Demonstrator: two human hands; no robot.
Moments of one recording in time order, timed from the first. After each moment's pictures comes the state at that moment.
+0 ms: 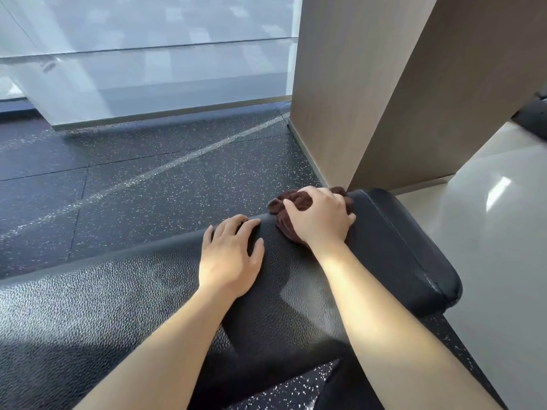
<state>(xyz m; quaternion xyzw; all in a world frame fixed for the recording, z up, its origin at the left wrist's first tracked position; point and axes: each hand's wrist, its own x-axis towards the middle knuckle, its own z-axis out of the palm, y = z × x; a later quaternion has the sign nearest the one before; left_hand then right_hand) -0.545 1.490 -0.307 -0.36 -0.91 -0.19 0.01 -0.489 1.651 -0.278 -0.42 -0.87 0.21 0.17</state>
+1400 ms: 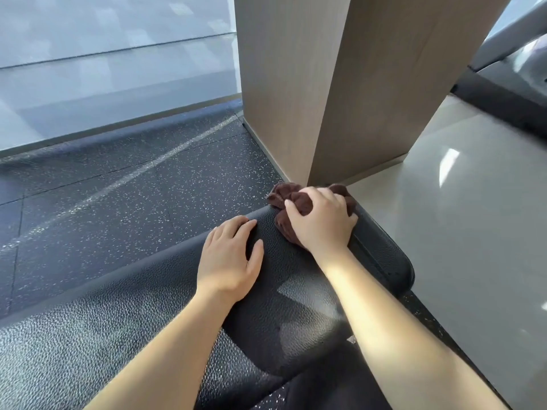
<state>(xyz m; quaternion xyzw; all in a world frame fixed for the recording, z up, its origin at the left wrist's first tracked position) -0.524 1.565 -0.304 -0.46 -0.86 -0.23 -0.02 -0.436 1.716 -0.285 -0.49 -0.83 0.18 0.20</state>
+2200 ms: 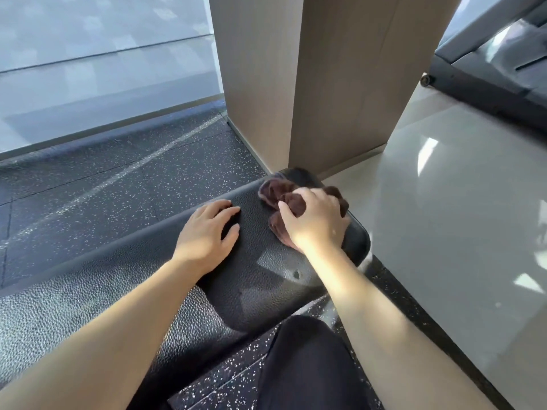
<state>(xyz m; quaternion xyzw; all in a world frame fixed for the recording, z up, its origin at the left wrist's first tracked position) -0.510 1.571 -0.296 -0.50 -0.84 -0.20 -0.03 -0.364 1.711 -0.286 -0.49 -0.83 0.19 0.19</state>
